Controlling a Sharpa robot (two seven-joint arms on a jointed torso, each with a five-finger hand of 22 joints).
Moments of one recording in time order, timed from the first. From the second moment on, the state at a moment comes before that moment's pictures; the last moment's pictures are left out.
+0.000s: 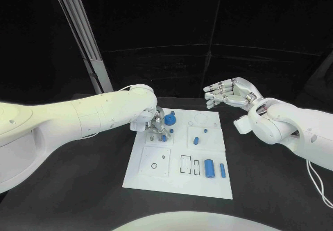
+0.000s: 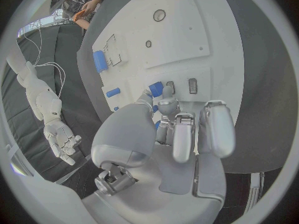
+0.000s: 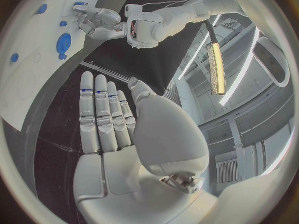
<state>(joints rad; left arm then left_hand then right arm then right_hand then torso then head) 1.33 -0.41 -0.20 1.08 -0.92 0.43 -0.59 1.19 0.08 -0.08 0.25 0.06 0.83 0.07 0.74 0.39 1.21 0.00 1.17 0.89 1.47 -0.06 1.57 1.31 0.08 1.46 0.04 1.36 1.21 1.13 -0.85 0.07 1.47 -0.55 -0.26 0.29 1.43 -0.03 0.10 0.13 0.29 0.94 0.21 0.08 0.07 1.19 0.13 0.11 0.07 1.28 0.07 0.08 0.14 0.17 1.12 0.17 0.36 0.14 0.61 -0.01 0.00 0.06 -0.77</state>
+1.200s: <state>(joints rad) 1.33 -0.48 -0.20 1.15 -0.88 0.31 -0.53 1.25 -0.02 0.44 0.16 0.07 0.78 0.07 0.76 0.45 1.19 -0.01 1.10 0.83 1.47 -0.08 1.57 1.31 0.08 1.46 0.03 1.35 1.20 1.13 -0.84 0.07 1.45 -0.57 -0.25 0.28 1.43 -0.03 0.11 0.13 0.29 0.93 0.21 0.08 0.07 1.18 0.14 0.10 0.07 1.27 0.08 0.07 0.14 0.17 1.12 0.17 0.34 0.13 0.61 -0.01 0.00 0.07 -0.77</state>
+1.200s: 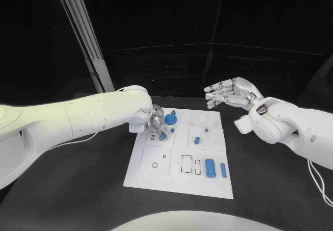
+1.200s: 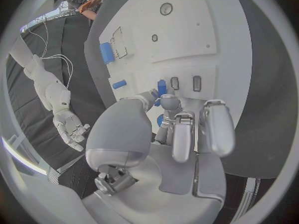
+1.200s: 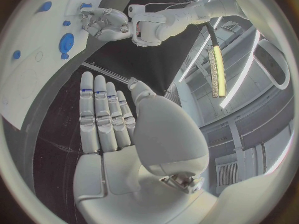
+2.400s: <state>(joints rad) 1.28 -0.57 -0.20 1.27 -0.98 0.10 -0.52 1.22 -0.05 0.49 0.13 0.07 0.78 0.07 0.77 0.47 1.21 -0.01 1.11 0.85 1.47 -0.08 1.57 1.31 0.08 1.46 0.03 1.35 1.22 1.13 -0.84 0.07 1.44 -0.58 -0.25 0.28 1.43 -0.04 0.11 0.13 0.29 0.93 0.22 0.08 0.07 1.17 0.14 0.09 0.07 1.27 0.08 0.07 0.13 0.17 1.12 0.17 0.34 0.13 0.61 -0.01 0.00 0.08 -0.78</state>
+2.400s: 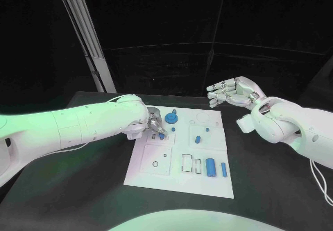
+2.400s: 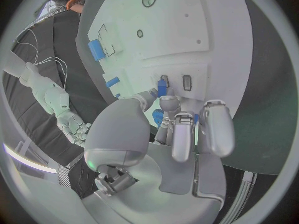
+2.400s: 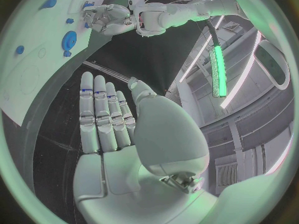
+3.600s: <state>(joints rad) 1.28 -0.58 -0.20 1.28 -0.99 0.13 -0.54 1.19 -0.05 0.52 0.13 0.06 0.79 0.06 0.78 0.48 1.22 -0.01 1.12 0.86 1.47 -0.07 1.57 1.31 0.08 1.46 0.03 1.35 1.22 1.13 -0.83 0.07 1.42 -0.58 -0.25 0.29 1.42 -0.03 0.11 0.13 0.29 0.93 0.22 0.08 0.07 1.17 0.14 0.09 0.07 1.27 0.08 0.07 0.13 0.17 1.12 0.17 0.33 0.13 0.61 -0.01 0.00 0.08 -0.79</state>
